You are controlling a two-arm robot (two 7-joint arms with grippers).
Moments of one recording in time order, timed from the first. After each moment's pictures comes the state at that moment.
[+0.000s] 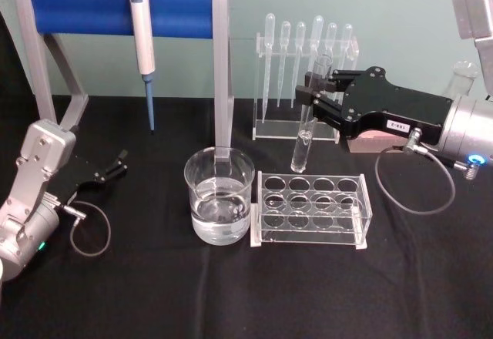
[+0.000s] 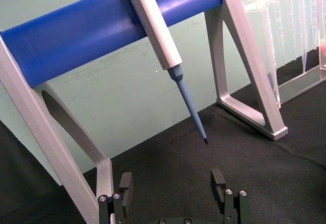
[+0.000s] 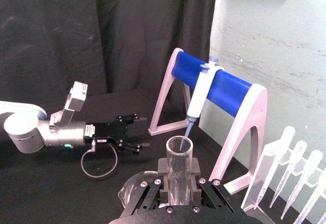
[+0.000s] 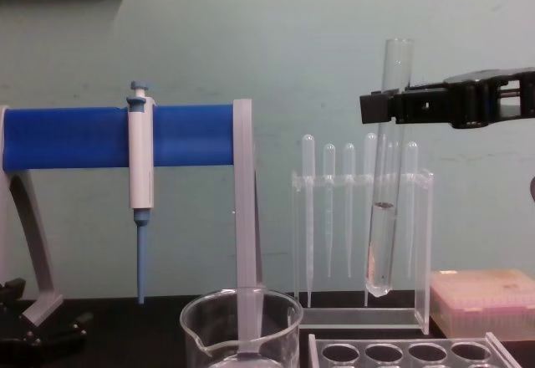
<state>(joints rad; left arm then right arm) -0.20 0.60 0.45 -1.41 -0.25 -0.12 0.03 0.46 0.74 -0.48 -1.78 0.70 0.24 0.57</state>
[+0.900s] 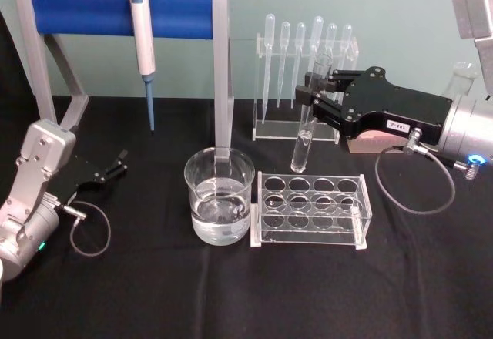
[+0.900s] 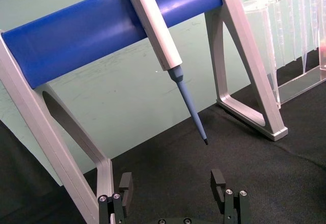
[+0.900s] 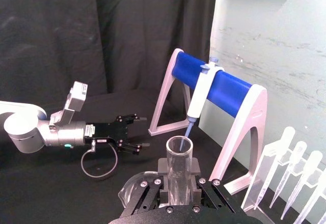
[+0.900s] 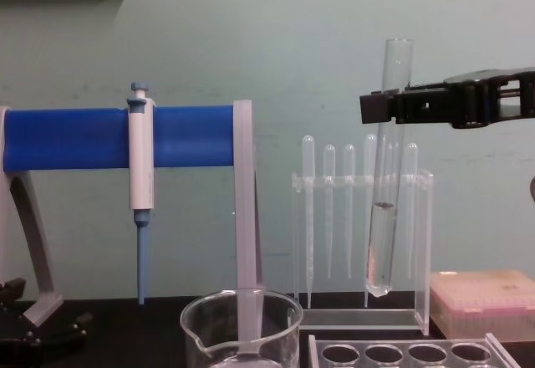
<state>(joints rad) -0.20 0.60 0.45 -1.41 -0.25 -0.12 0.03 0.46 0.74 -0.48 -1.78 0.70 0.24 0.57</state>
